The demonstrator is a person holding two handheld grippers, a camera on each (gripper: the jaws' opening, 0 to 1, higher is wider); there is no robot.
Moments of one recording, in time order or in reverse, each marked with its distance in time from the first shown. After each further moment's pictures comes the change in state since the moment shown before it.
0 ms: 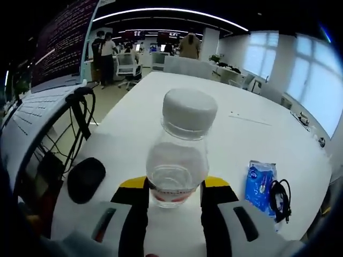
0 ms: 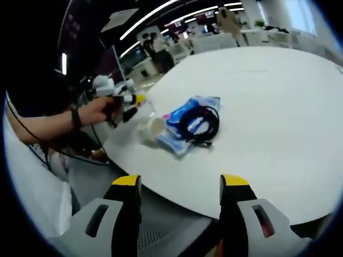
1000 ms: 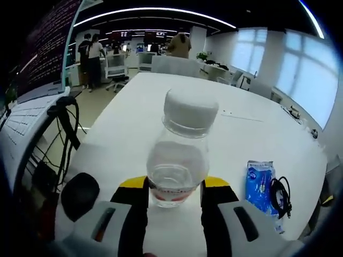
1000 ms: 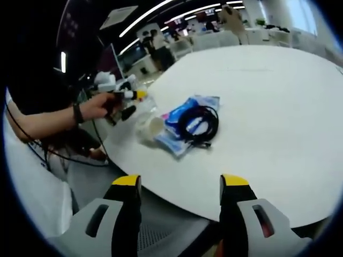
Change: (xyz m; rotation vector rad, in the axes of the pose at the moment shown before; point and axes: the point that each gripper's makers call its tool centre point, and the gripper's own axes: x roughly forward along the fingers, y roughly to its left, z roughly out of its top) left arm 0.012 -0.002 0.008 0.065 0.016 -0.101; right arm 0.004 0.000 0.003 -0.010 0.024 -0.001
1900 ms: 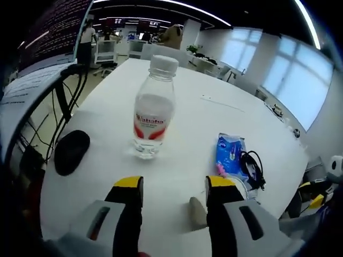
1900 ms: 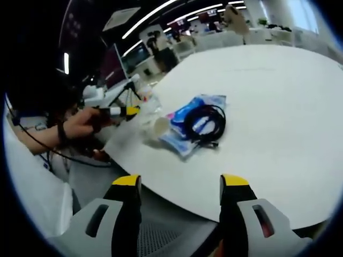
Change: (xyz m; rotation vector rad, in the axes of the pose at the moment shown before) left arm -0.067 -0.035 -0.068 -0.074 0.092 -0.158; right arm 0.009 0.011 -0.003 0.005 -0.013 0.038
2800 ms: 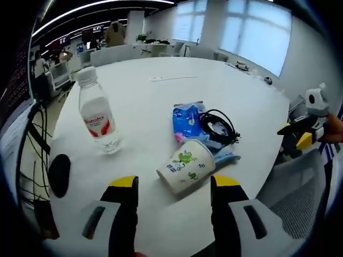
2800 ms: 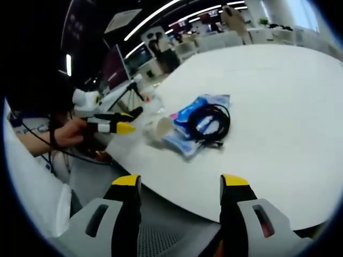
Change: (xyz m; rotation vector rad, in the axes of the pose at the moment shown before) left arm -0.018 -0.047 -0.028 0.429 0.131 -0.167; right arm 0.006 0.003 -0.001 0.009 -0.018 0.016
